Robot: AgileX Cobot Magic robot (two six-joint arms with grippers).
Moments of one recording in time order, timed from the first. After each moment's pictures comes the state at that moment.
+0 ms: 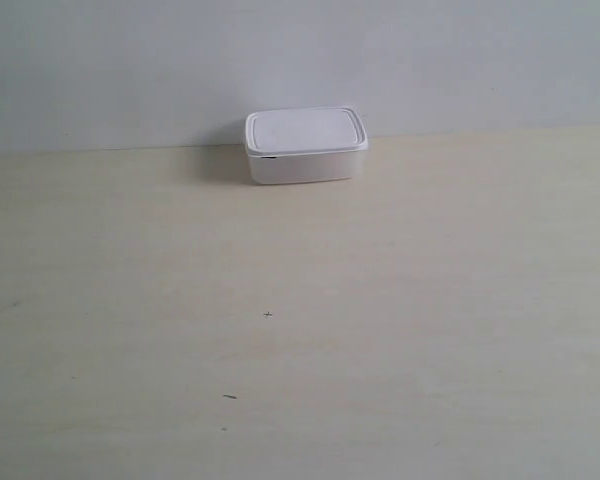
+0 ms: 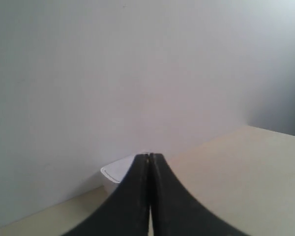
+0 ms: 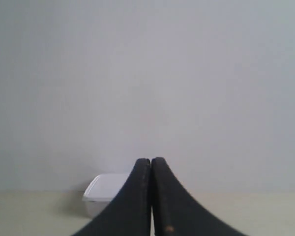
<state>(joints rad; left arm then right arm) -0.32 0.21 -0.32 -0.96 0.12 1.02 0.22 0.28 -0.36 0.37 0.07 -0.28</state>
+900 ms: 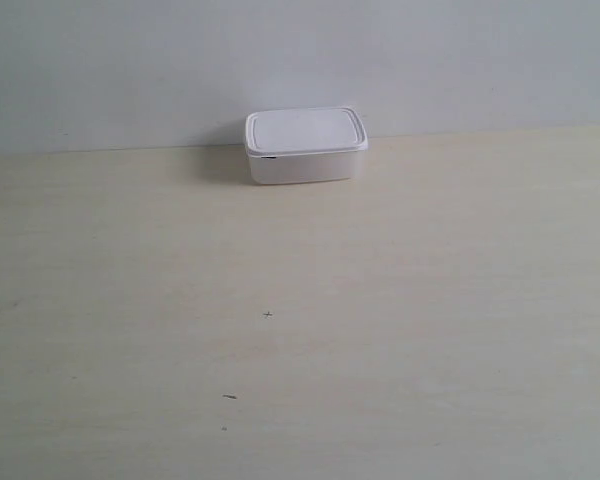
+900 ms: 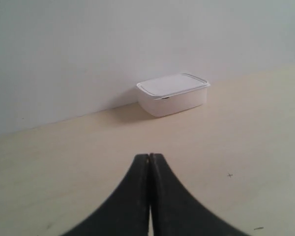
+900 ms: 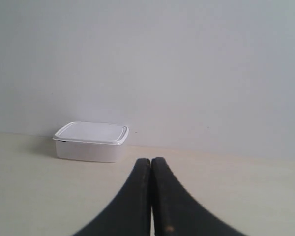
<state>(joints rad) -0.32 0.21 0.00 -0.98 -0.08 1.02 0.22 0.09 0.00 0.20 -0.04 -0.28</state>
